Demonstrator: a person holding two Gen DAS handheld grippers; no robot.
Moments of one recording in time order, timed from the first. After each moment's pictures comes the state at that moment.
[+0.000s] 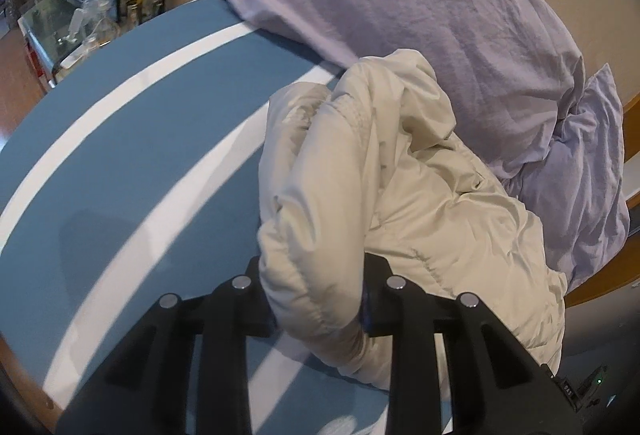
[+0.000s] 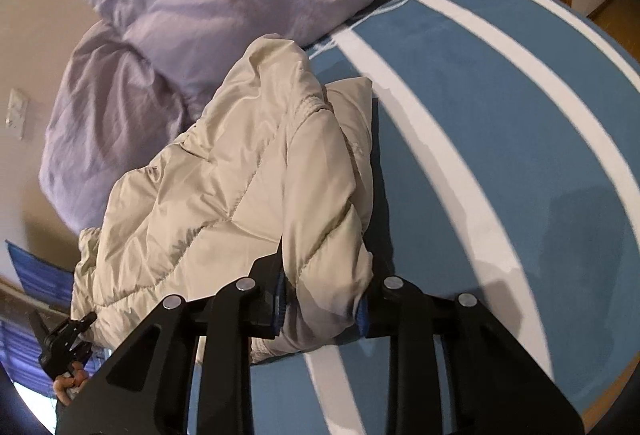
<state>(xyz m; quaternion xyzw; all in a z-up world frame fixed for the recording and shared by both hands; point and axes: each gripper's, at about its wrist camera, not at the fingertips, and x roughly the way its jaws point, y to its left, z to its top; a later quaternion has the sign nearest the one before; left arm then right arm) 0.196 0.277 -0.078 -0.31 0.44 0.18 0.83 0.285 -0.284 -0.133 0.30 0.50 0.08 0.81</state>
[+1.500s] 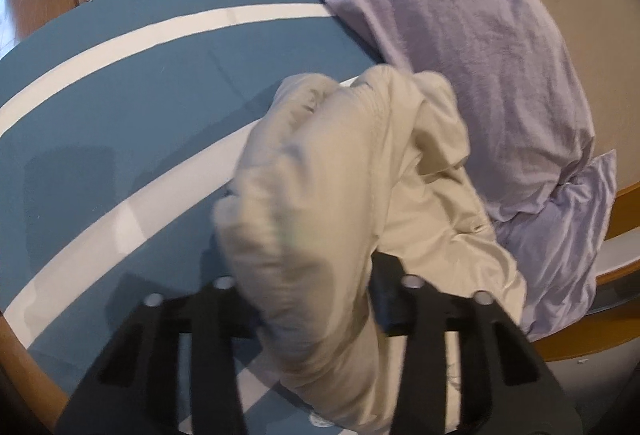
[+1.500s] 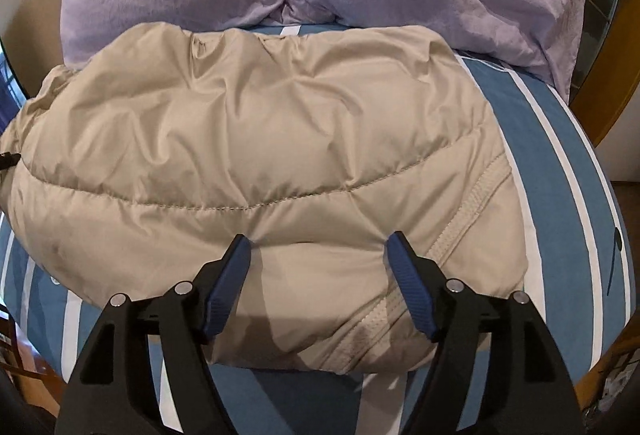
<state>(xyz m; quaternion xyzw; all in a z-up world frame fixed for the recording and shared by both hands) 0.136 0.304 -0.098 -0.45 0.39 0.20 0.78 0.248 -0.150 -0.117 -0.02 0.49 0.11 0.86</state>
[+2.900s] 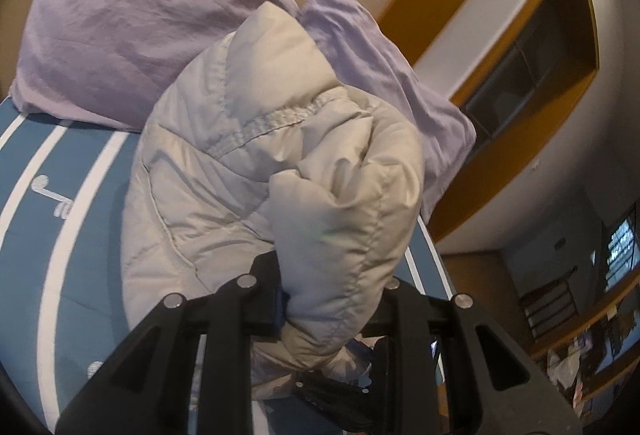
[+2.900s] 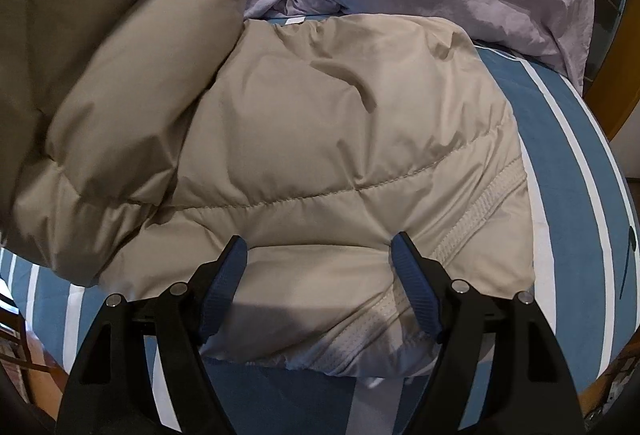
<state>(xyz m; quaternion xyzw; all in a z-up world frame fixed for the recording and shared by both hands) 0.218 0.028 0.046 -0.22 0.36 -0.11 0.90 0.249 -0.160 -0.120 0.00 0.50 0.14 0.85</state>
